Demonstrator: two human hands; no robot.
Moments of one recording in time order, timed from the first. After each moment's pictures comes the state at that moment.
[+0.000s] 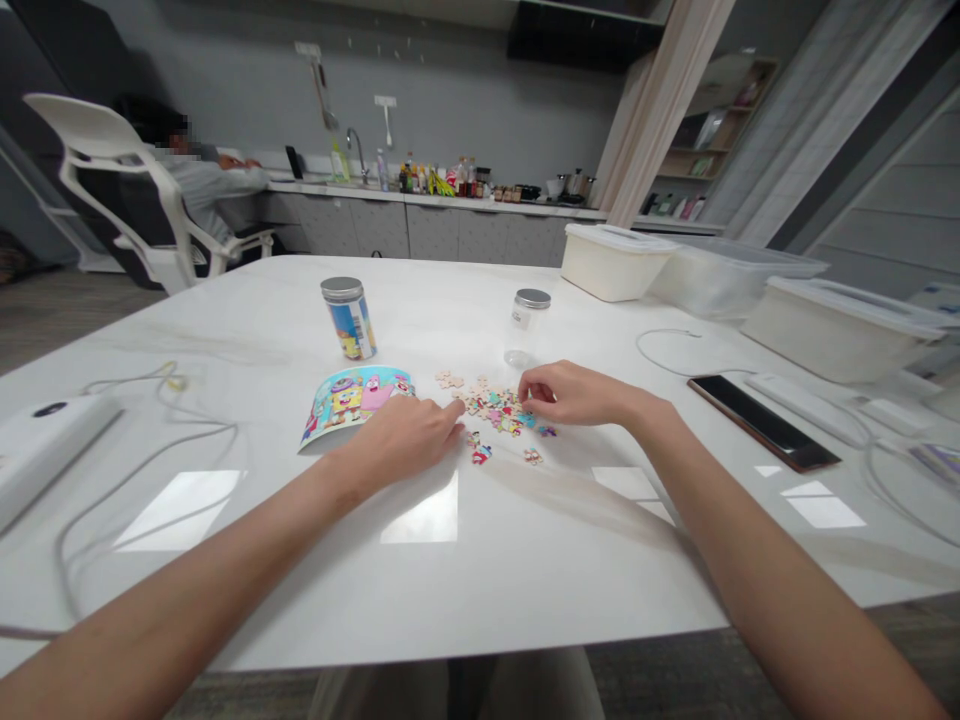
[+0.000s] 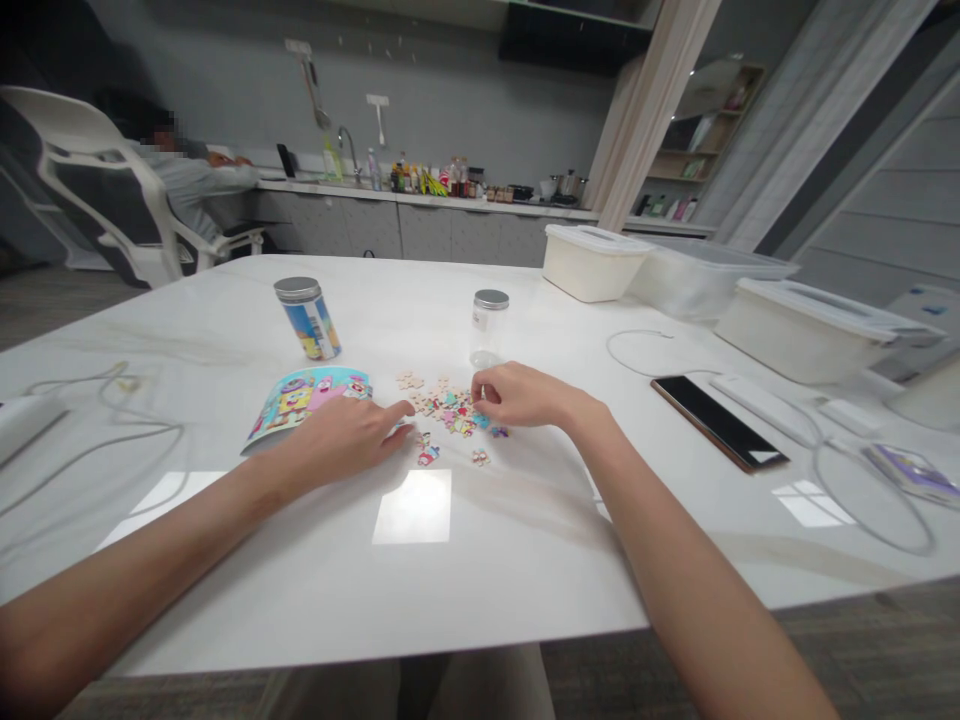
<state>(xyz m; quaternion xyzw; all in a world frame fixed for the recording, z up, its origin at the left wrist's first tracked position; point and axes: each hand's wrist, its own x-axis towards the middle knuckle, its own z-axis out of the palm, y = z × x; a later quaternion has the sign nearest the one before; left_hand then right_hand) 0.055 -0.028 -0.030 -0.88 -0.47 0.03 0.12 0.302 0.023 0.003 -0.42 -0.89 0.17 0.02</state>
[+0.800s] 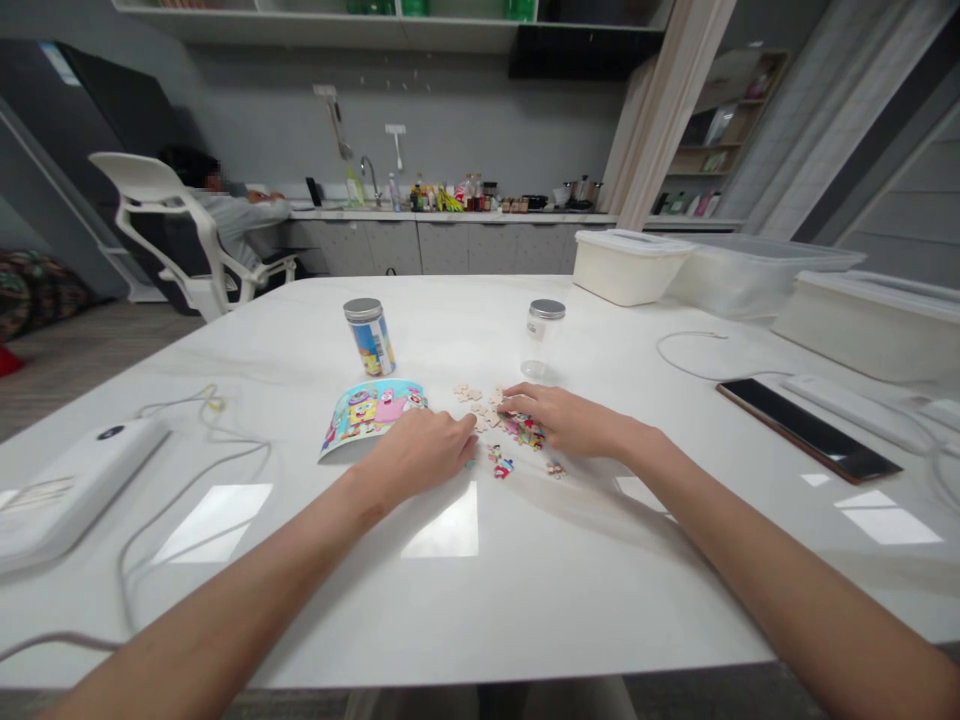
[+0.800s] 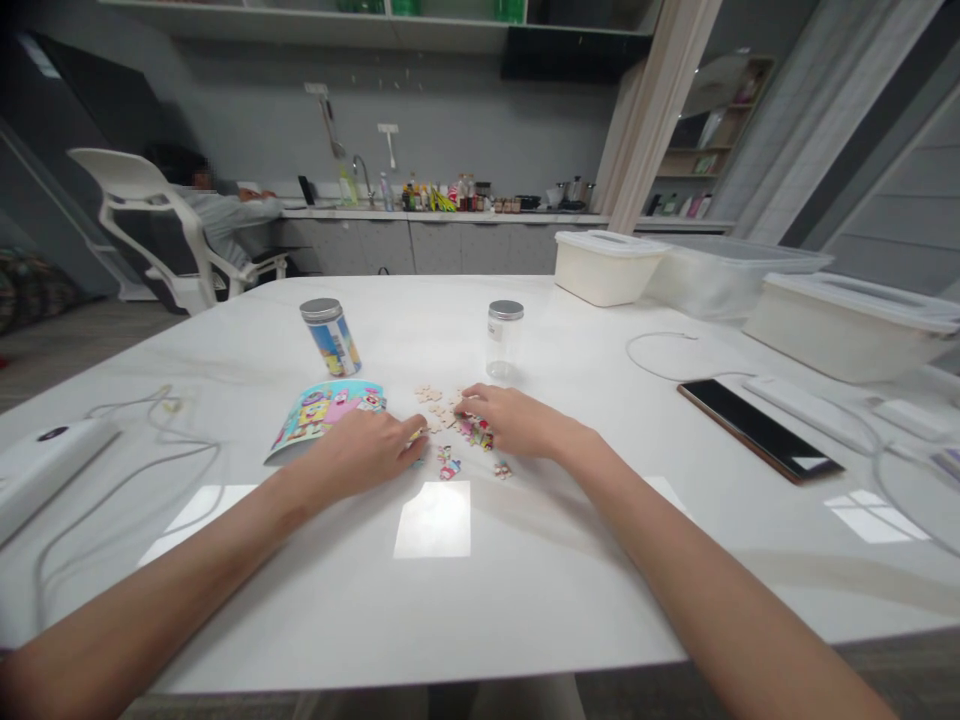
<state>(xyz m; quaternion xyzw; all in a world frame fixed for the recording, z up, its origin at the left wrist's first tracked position) 0.050 -0.027 -0.029 -0.88 -0.47 0.02 0.12 0.282 0.021 -0.032 -0.33 -0.94 0.09 0.06</state>
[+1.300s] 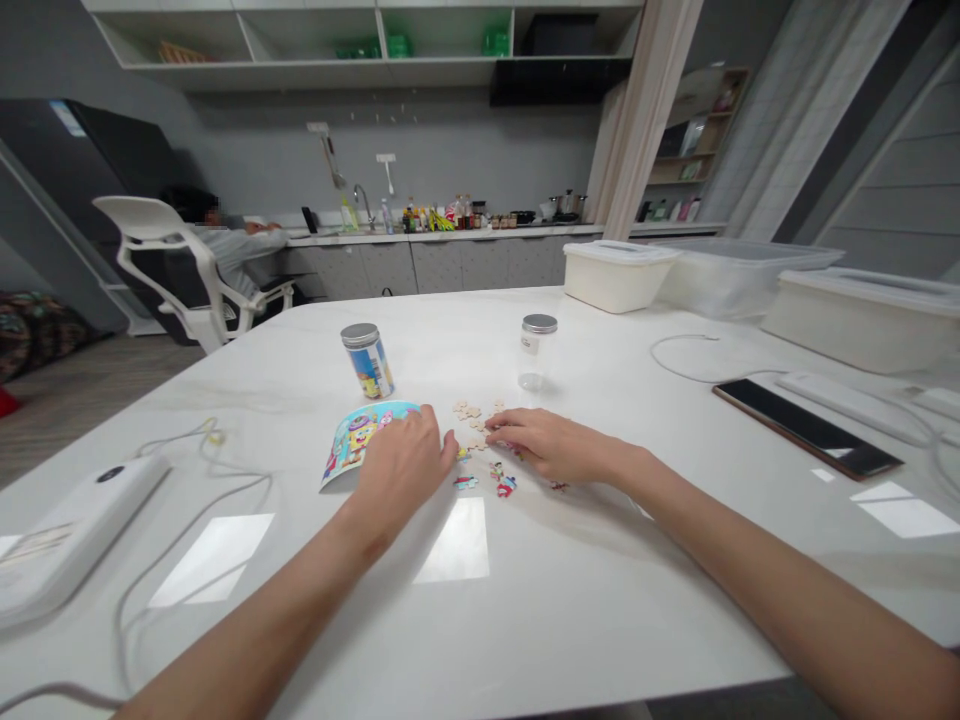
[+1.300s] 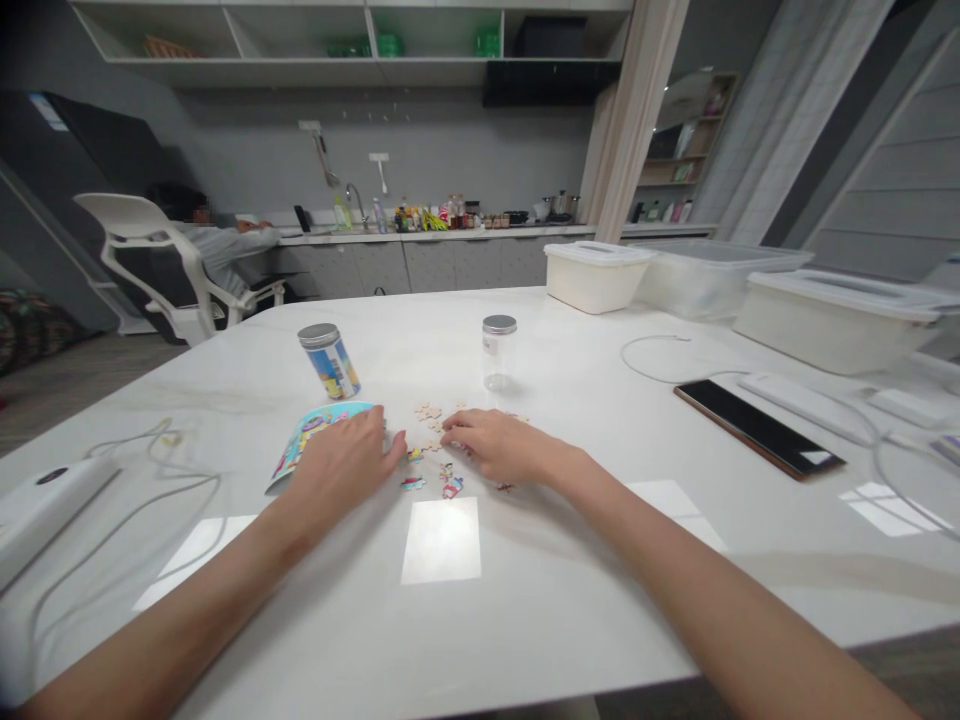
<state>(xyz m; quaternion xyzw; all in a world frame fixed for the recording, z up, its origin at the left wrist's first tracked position) 0.048 -0.032 -0.021 -0.76 -0.63 -0.01 0.16 0.265 0.008 -0.034 -0.31 -0.94 0.12 0.09</state>
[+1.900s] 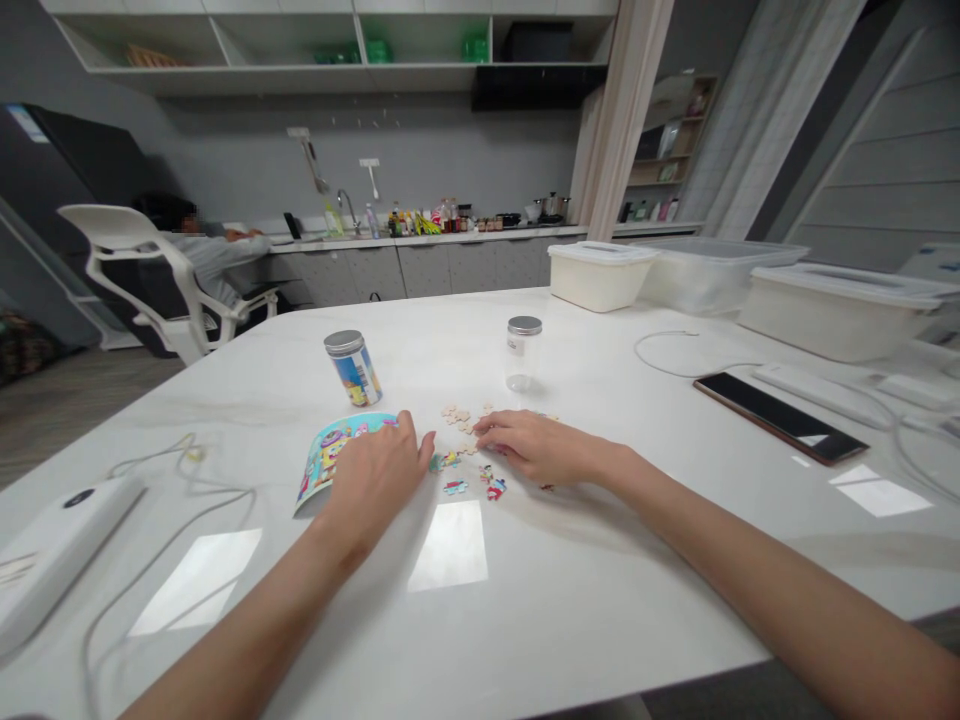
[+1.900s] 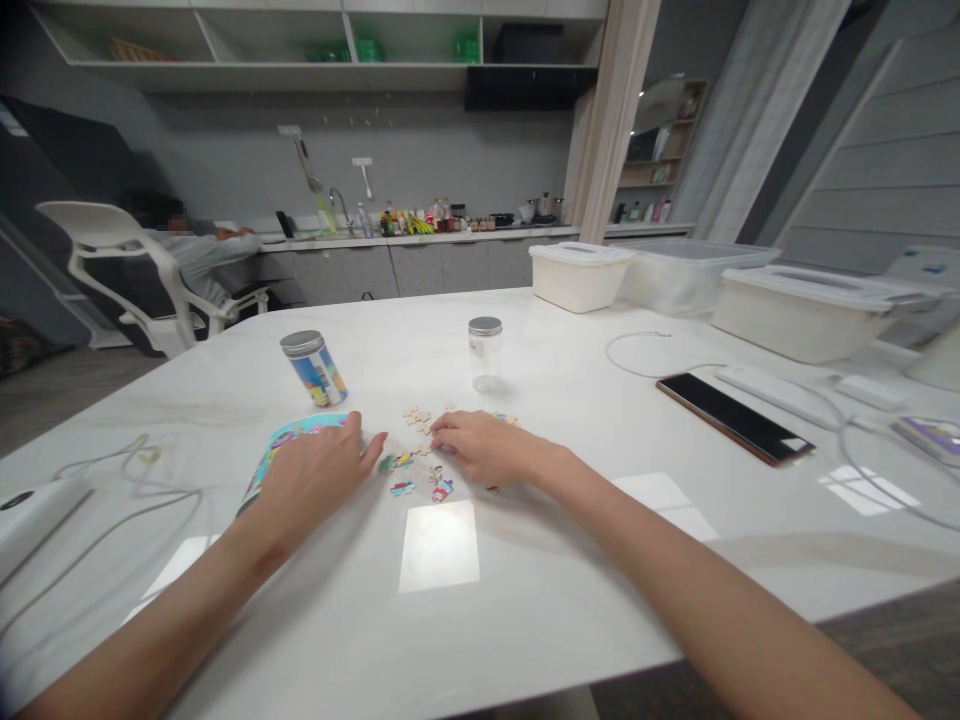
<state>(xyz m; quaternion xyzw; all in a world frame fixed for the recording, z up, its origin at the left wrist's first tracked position) 0.044 -0.034 -0.016 -0.72 -0.68 0.04 0.16 0.262 0.007 -0.034 -0.30 -0.94 0.11 0.10</state>
